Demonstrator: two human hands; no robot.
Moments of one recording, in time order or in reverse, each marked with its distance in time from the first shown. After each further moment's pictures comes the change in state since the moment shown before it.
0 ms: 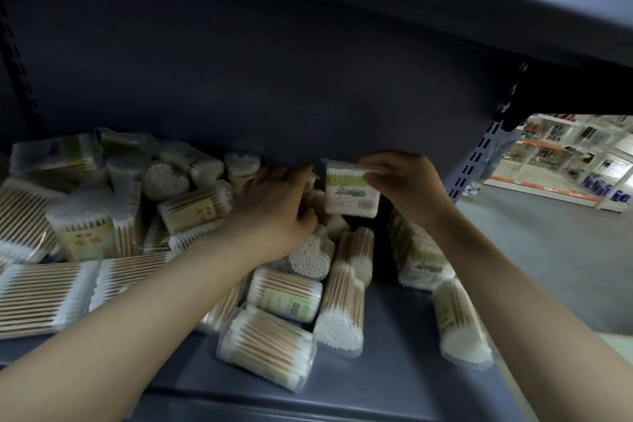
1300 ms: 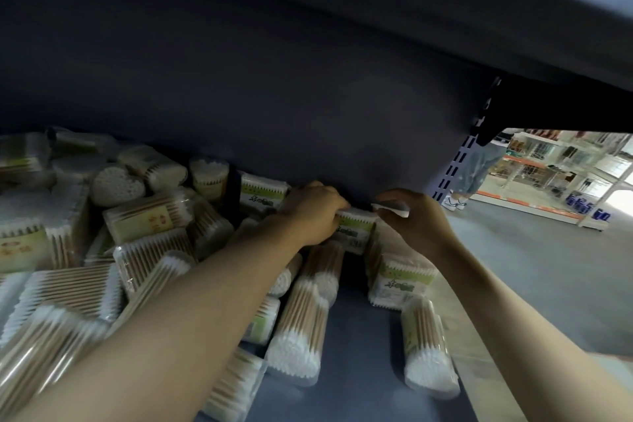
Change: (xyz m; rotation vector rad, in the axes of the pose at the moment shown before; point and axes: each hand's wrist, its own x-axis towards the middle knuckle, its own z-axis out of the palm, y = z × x) left_hand 0.088 0.035 0.076 0.066 -0.162 0.216; right_hand -0.013 0.074 -0.023 -0.273 -0.040 0.132
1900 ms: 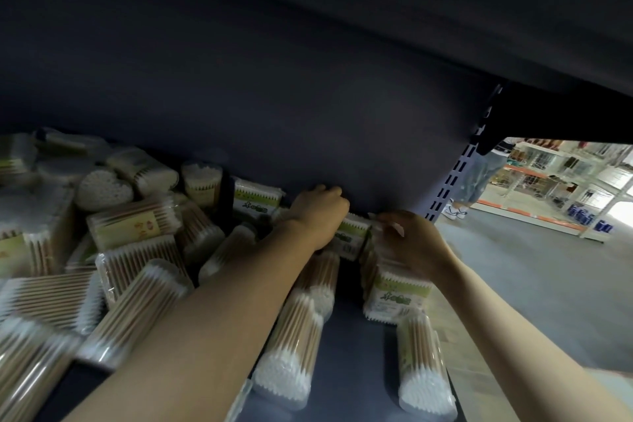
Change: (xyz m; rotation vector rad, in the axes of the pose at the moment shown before) left_hand 0.019 0.017 0.005 0.311 0.064 -0.048; right_hand 0.002 0.014 0.008 -0.193 -0.170 0.058
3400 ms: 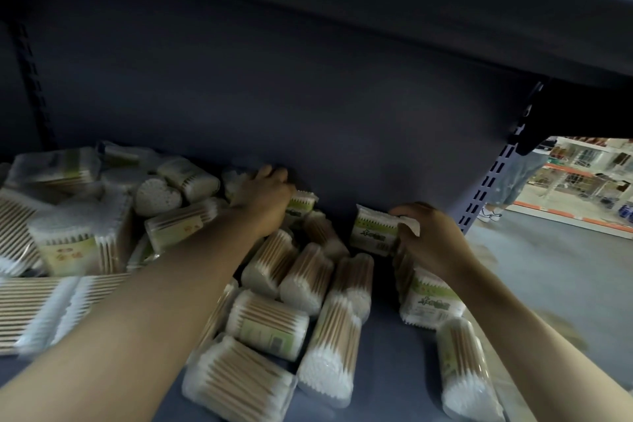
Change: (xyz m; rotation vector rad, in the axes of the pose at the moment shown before) left_hand -0.043 -0.103 -0.003 0.176 -0.037 -0.192; right_hand -0.007 -0.037 -0.004 0.072 0.113 -0.066
